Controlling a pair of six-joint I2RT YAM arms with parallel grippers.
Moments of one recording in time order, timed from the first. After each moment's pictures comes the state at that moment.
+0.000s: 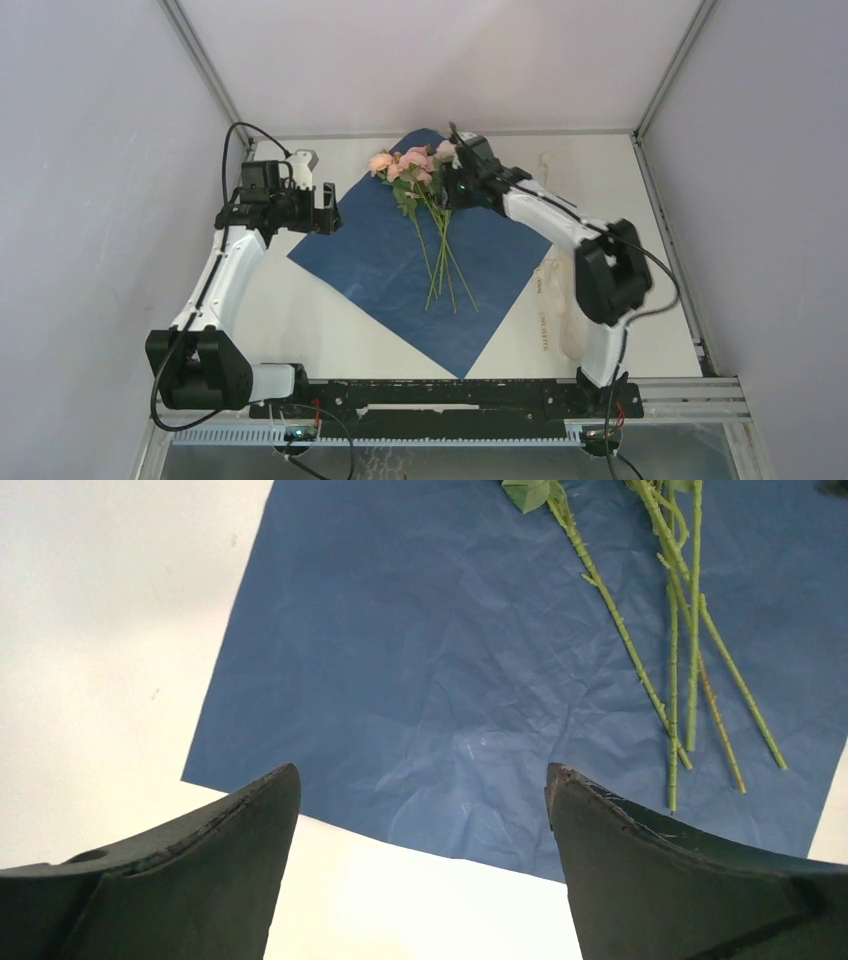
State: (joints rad) left arm -0.01 1.30 1.14 -0.62 0.31 0.08; right arm 0.56 1.97 1.64 -0.43 -0.03 0.34
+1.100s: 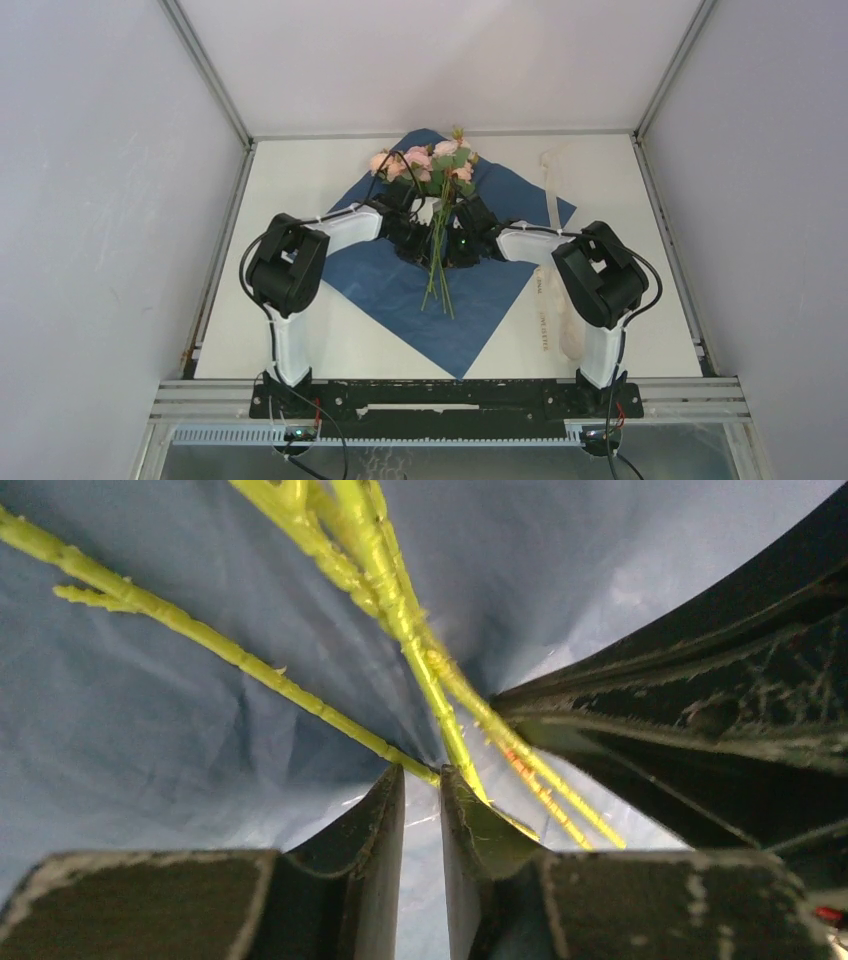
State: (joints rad) left arm -0.53 1.98 1.29 -0.46 0.42 -0.14; right arm 0.63 1.89 1.12 -0.19 -0.20 0.57
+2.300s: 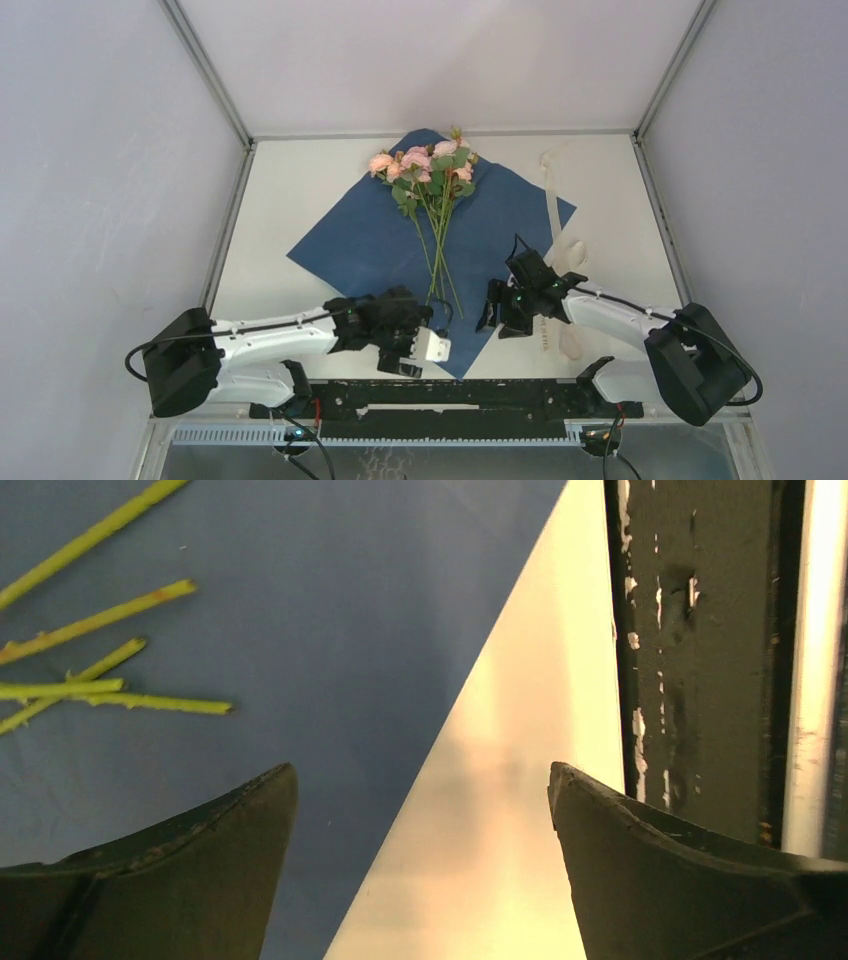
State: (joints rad) left arm -1.05 1.22 0.64 -0.44 0.22 0.67; right arm 0.59 1.28 0.55 -0.46 -0.32 0.73
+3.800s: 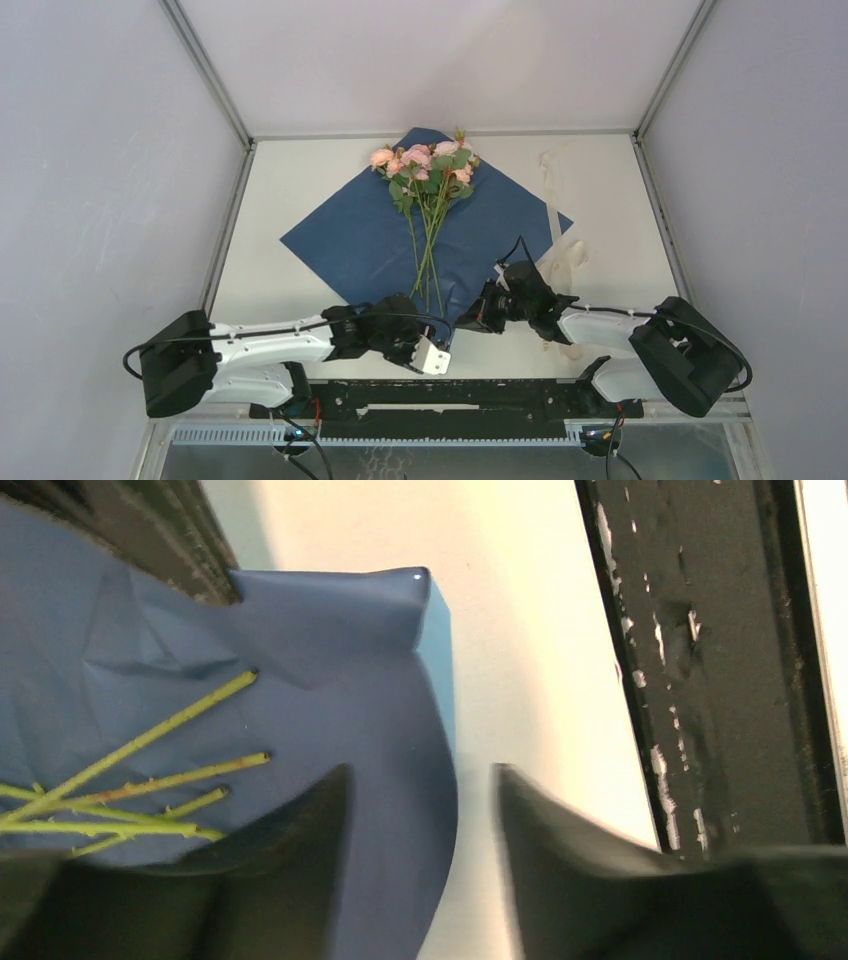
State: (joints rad) left arm -1.13 1.17 0.52 -0.24 0.20 0.80; right arm 0.70 1.31 0.35 0.26 -0.45 1.22
